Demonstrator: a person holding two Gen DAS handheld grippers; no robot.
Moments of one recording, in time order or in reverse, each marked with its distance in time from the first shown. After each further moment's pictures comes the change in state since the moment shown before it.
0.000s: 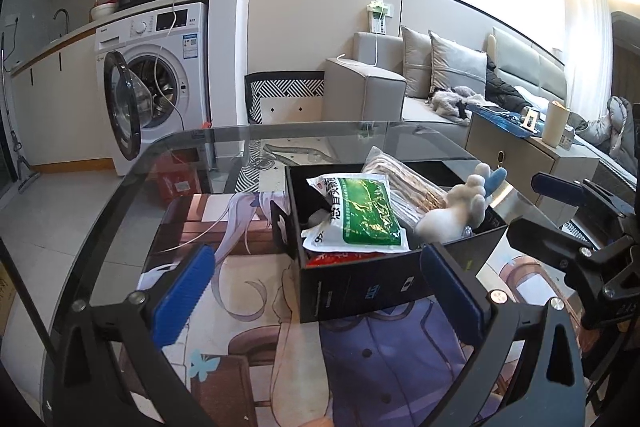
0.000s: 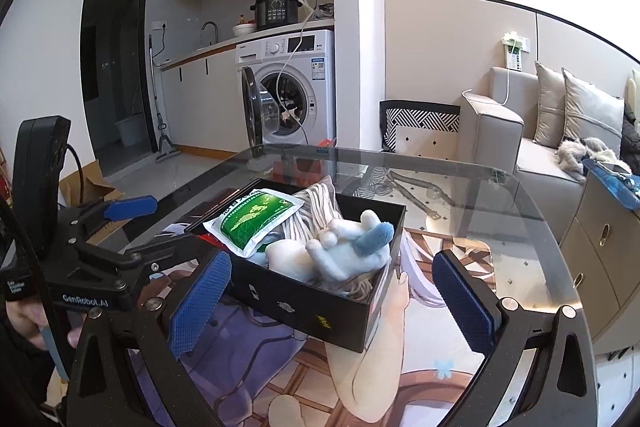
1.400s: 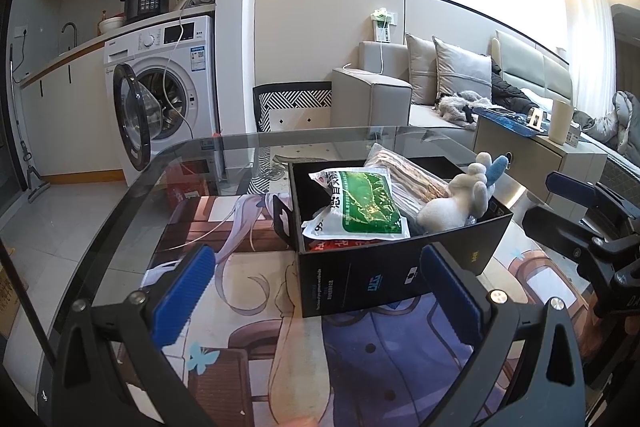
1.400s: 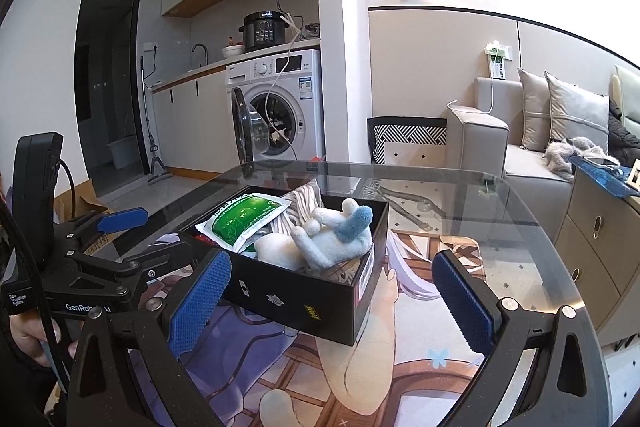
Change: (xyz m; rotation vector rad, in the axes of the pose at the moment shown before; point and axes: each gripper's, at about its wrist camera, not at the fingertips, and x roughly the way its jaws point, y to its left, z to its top) left arm -0.003 -0.010 -0.010 0.021 -0.046 0.043; right arm -0.010 -0.007 -0.025 0.037 -0.084 -0.032
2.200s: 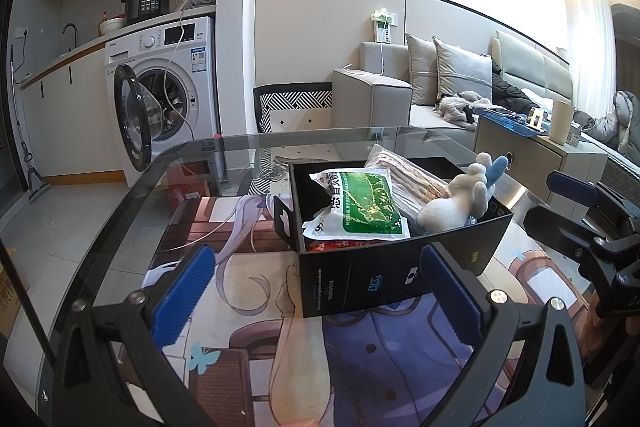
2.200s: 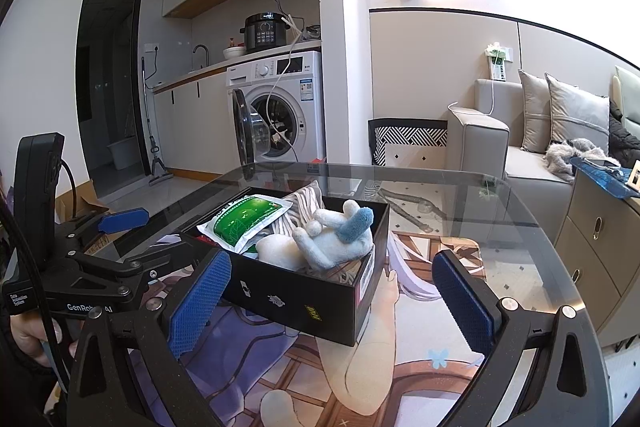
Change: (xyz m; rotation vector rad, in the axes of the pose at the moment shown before) left arm 0.000 -0.001 0.000 0.000 -0.002 0.001; right arm -0.001 -0.002 0.000 -0.001 -0.006 0.003
